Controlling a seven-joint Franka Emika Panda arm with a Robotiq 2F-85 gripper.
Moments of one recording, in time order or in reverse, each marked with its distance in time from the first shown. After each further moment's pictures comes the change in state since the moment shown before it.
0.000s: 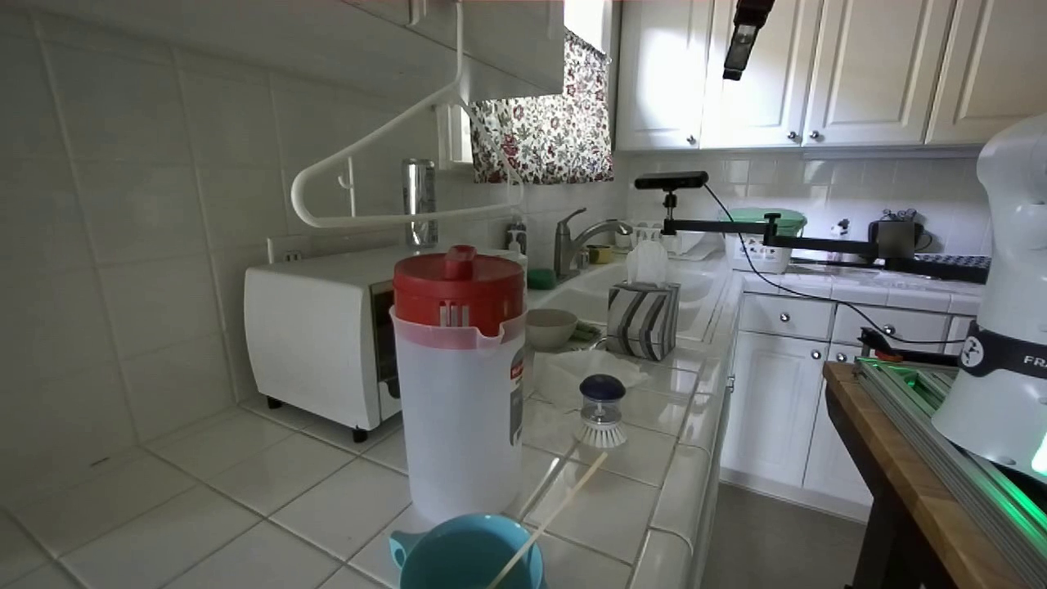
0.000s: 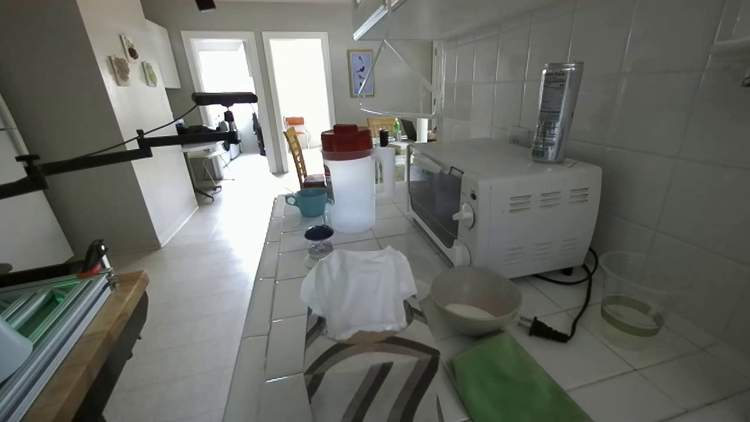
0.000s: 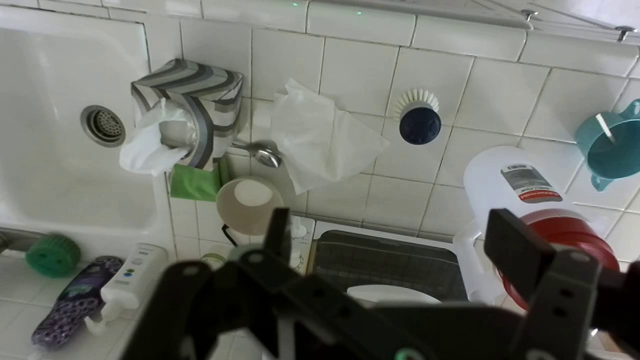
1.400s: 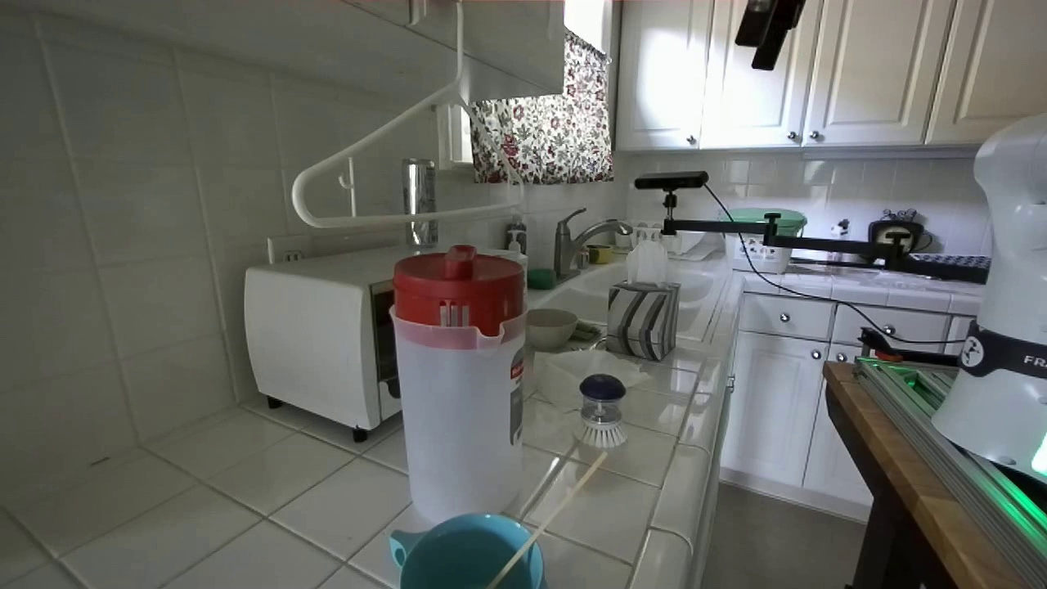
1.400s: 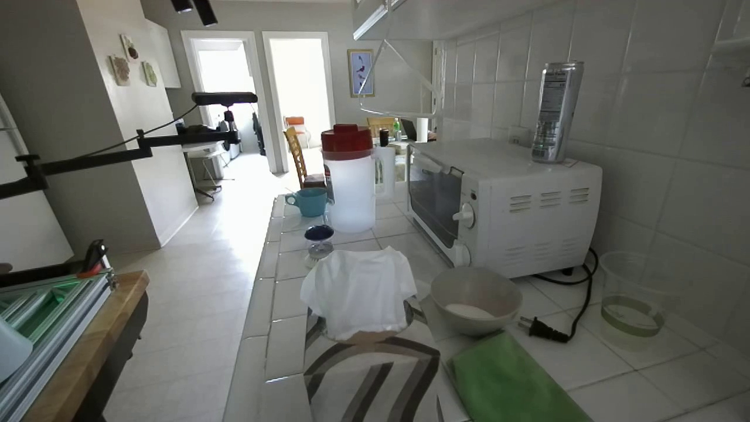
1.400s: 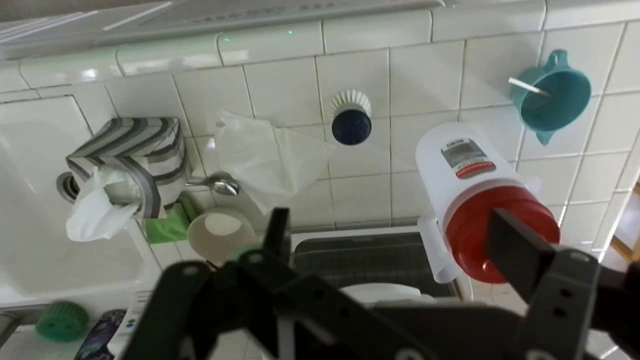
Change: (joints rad) arm 0.036 -0.004 0.154 0.005 0.123 0.022 0.370
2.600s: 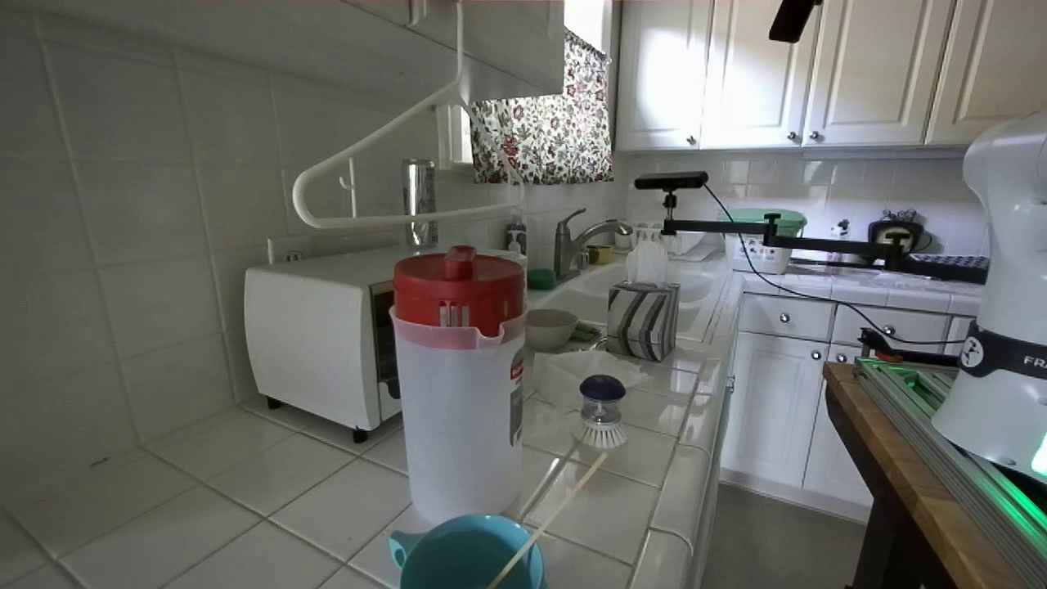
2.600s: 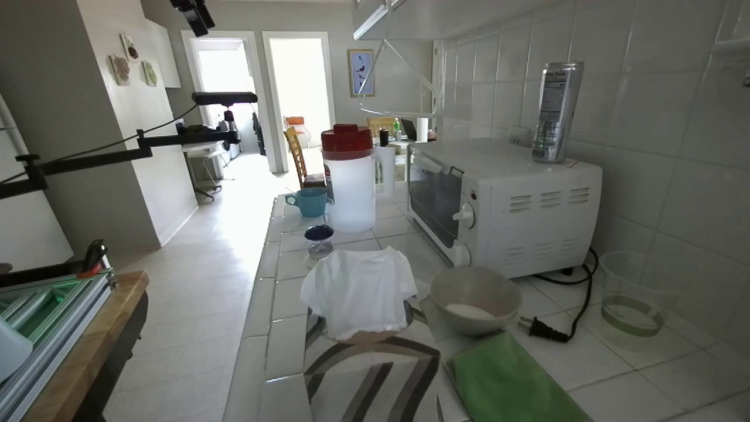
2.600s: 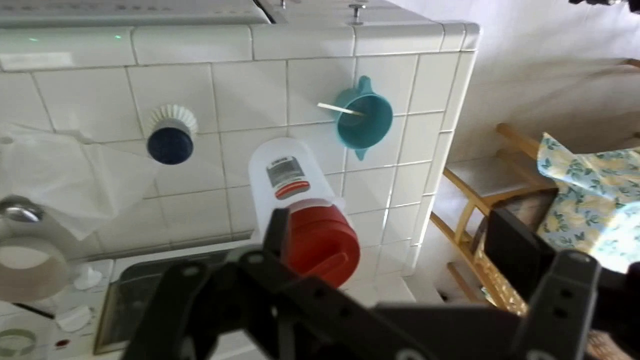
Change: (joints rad) arm 0.155 0.029 0.061 -0.039 0.271 0.248 -0.005
